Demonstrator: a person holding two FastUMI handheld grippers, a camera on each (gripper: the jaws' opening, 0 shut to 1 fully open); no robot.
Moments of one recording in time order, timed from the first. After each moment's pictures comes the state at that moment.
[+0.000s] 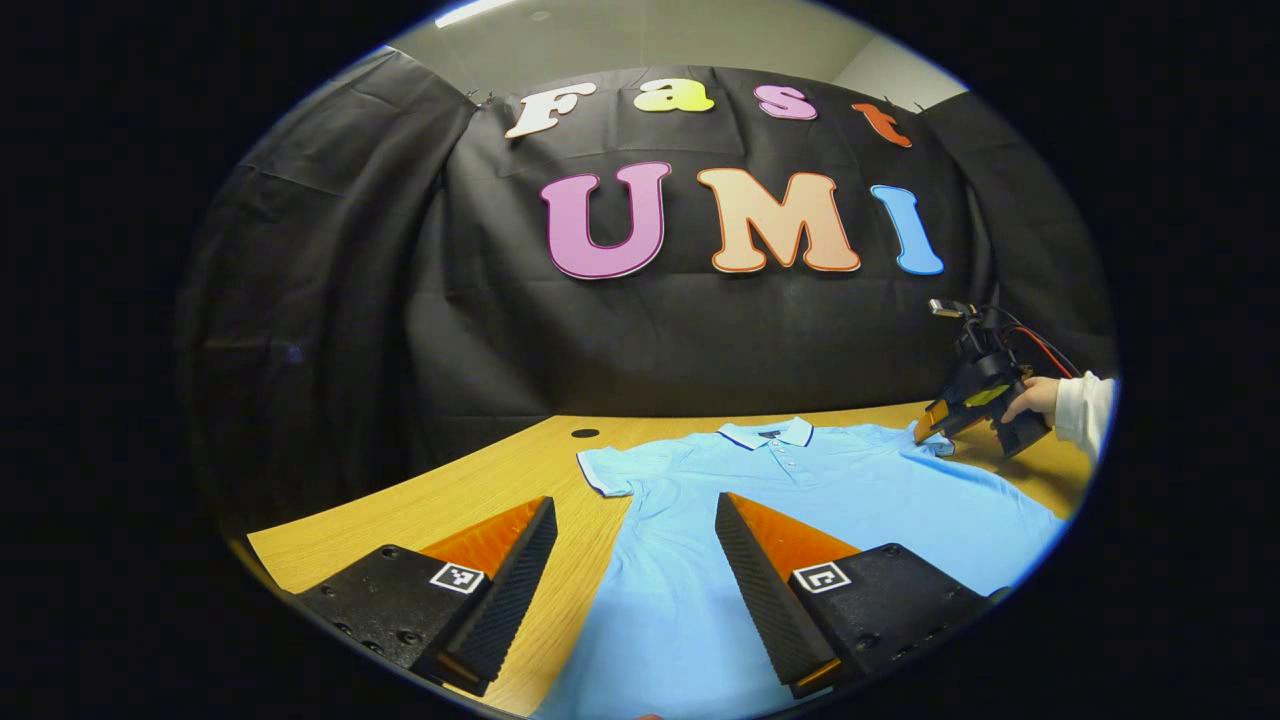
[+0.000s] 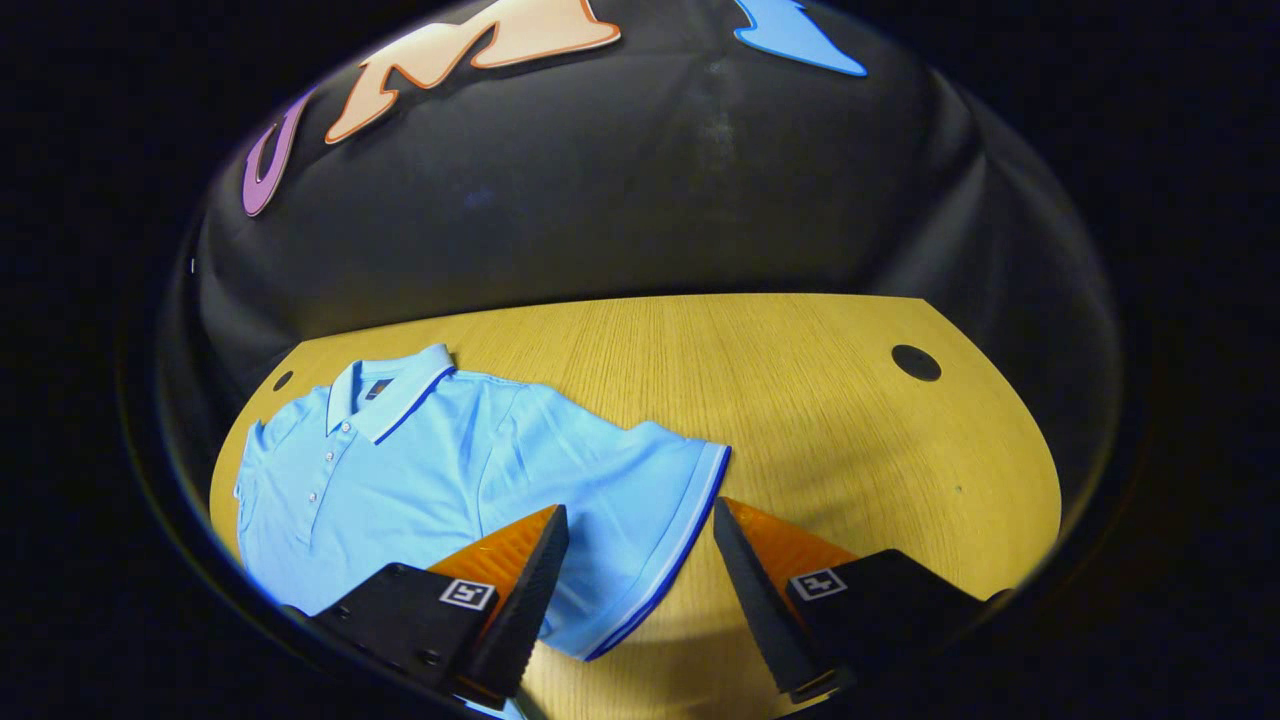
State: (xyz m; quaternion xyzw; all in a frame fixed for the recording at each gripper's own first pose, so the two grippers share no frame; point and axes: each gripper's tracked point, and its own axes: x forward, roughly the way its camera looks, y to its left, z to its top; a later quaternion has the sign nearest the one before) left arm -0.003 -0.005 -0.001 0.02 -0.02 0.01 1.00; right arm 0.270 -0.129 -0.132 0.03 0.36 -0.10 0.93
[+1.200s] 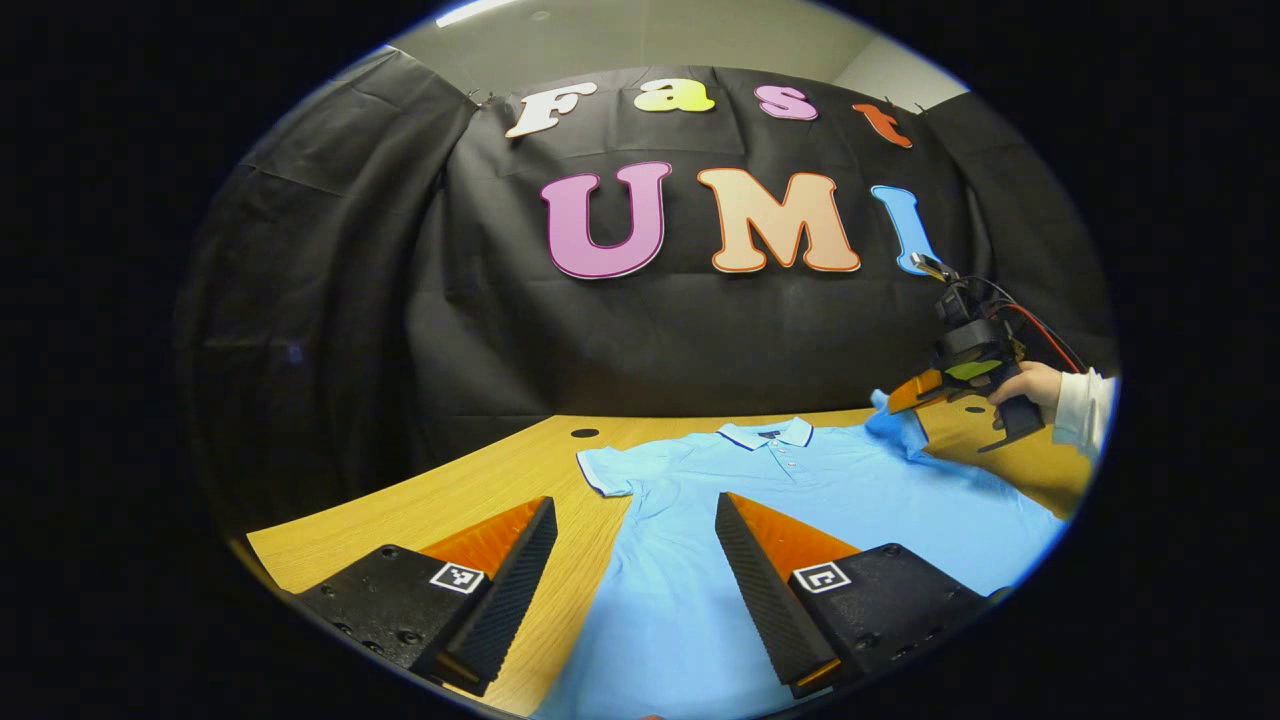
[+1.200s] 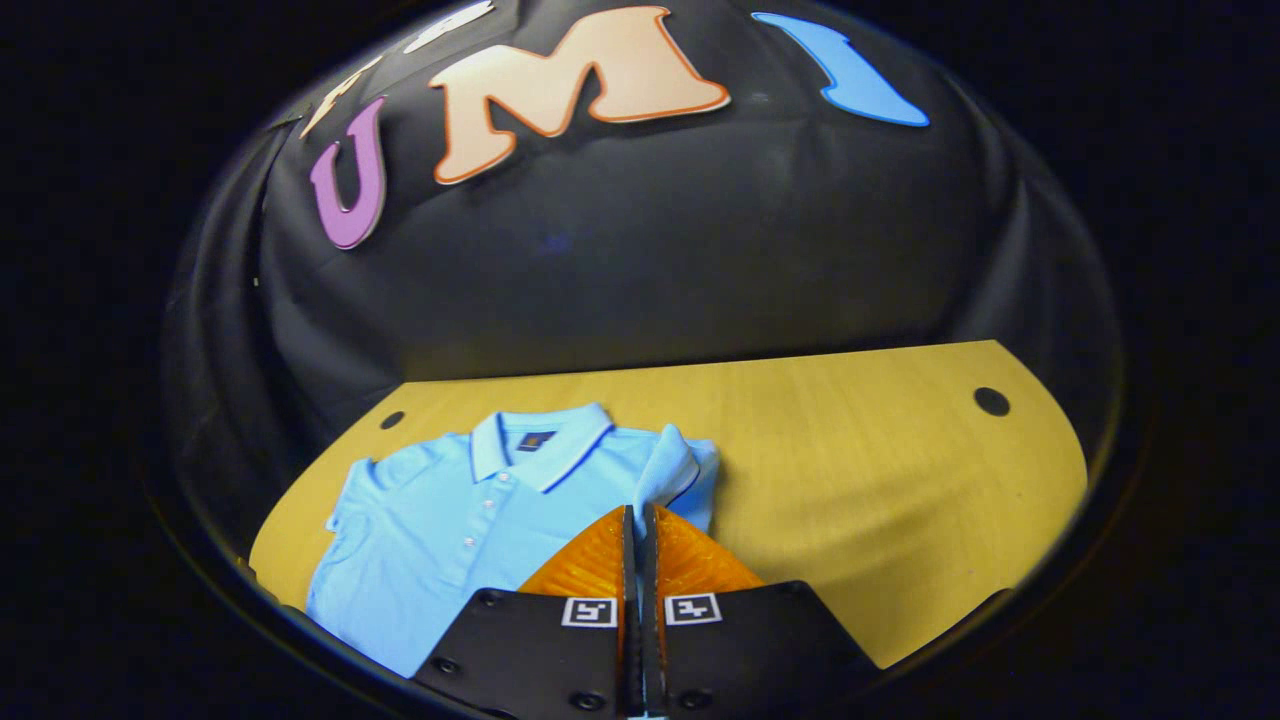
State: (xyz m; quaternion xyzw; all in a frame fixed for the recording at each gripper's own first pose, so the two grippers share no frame) left arm -0.004 -0.005 -0.002 0.02 -0.02 0.01 1.00; right arm 0.274 0.020 -0.075 0.09 0.28 0.04 0.95
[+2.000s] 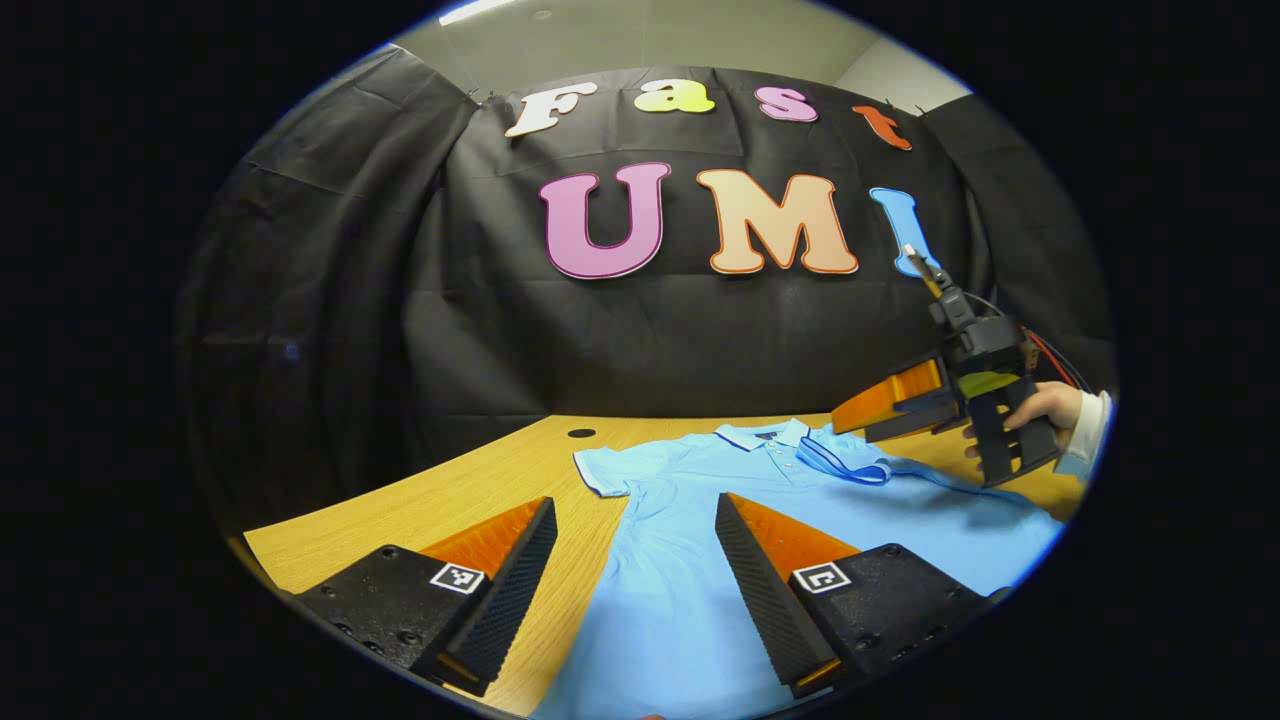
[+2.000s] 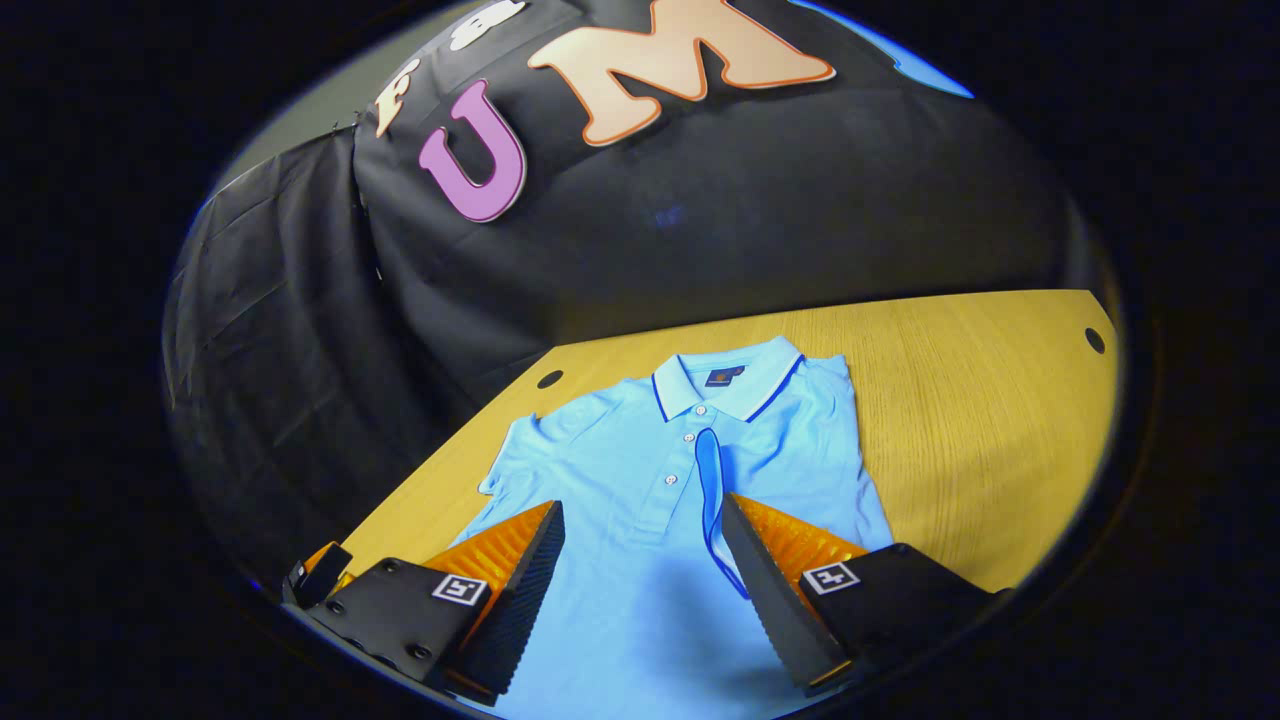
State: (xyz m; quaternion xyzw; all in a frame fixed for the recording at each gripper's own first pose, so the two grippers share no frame) left arm -0.005 -0.006 -0.001 0.01 -0.02 0.00 1.00; right arm 0.195 0.110 -0.067 0.14 0.29 0.18 0.93
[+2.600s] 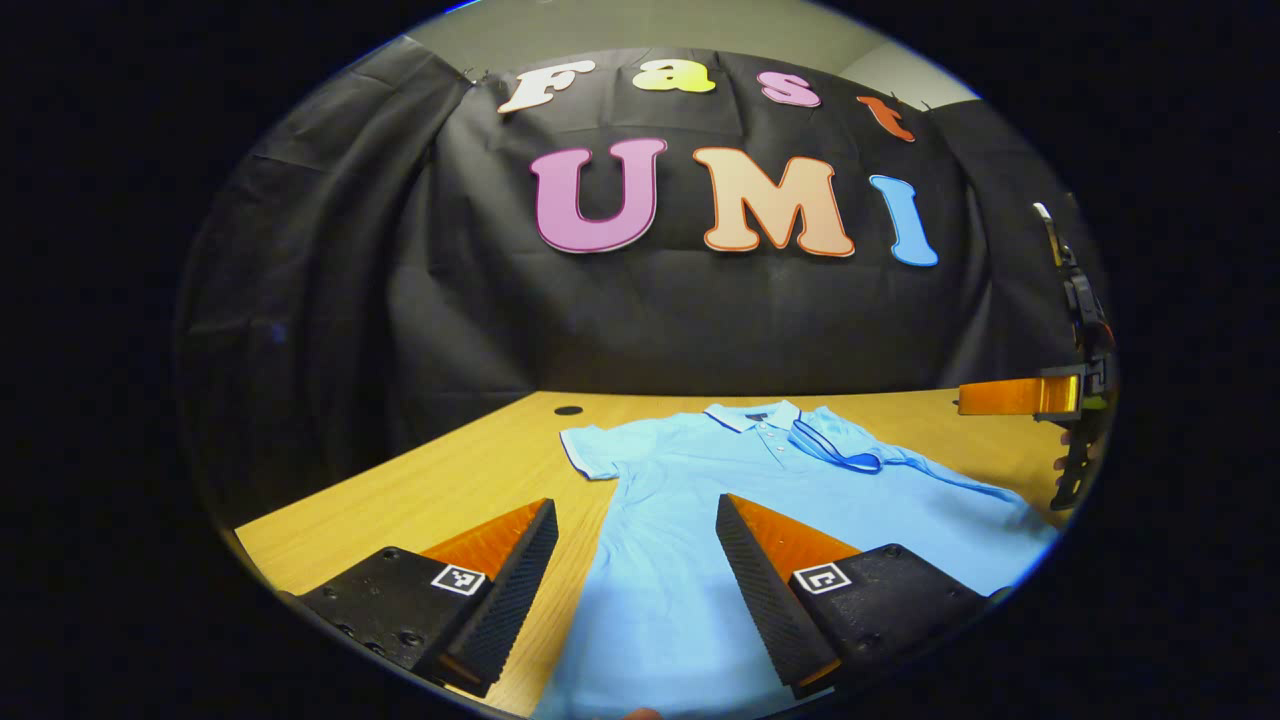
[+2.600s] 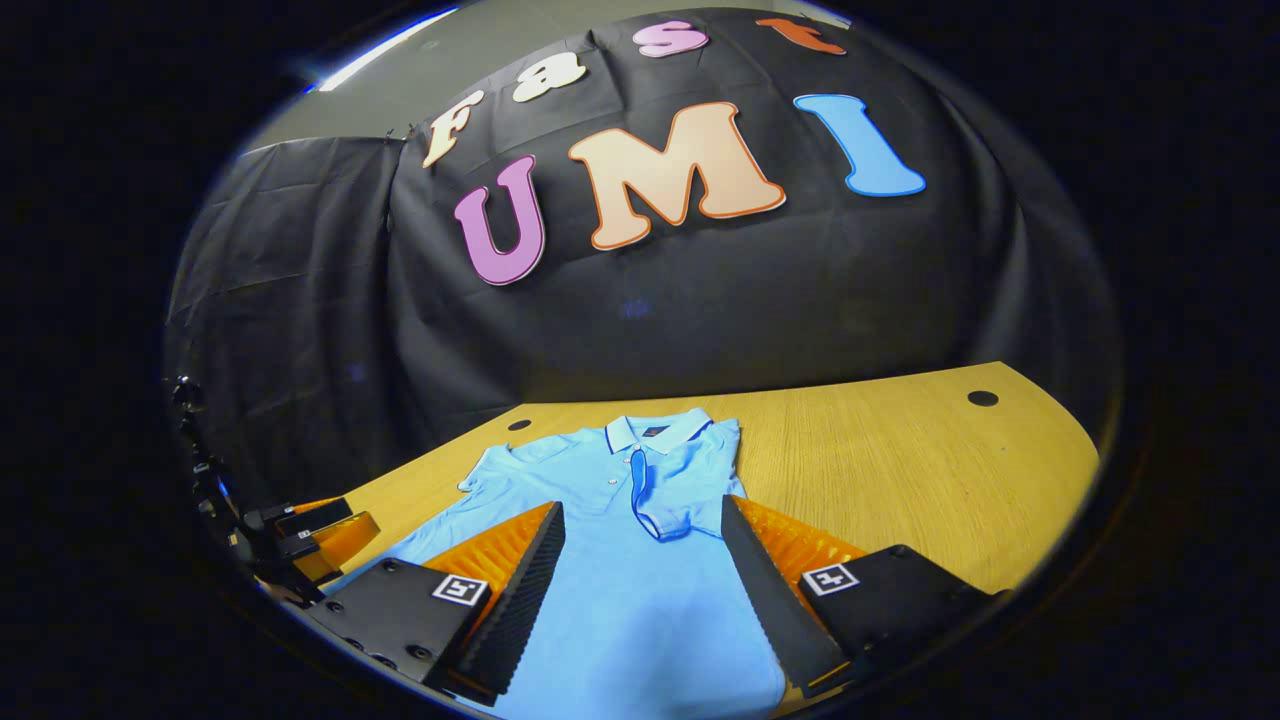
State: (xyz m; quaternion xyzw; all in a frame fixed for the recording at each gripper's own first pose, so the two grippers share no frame) left arm 0.005 -0.010 -0.021 -0.01 0.04 -0.03 1.00; right arm 0.096 0.033 -0.026 0.08 0.15 0.12 0.98
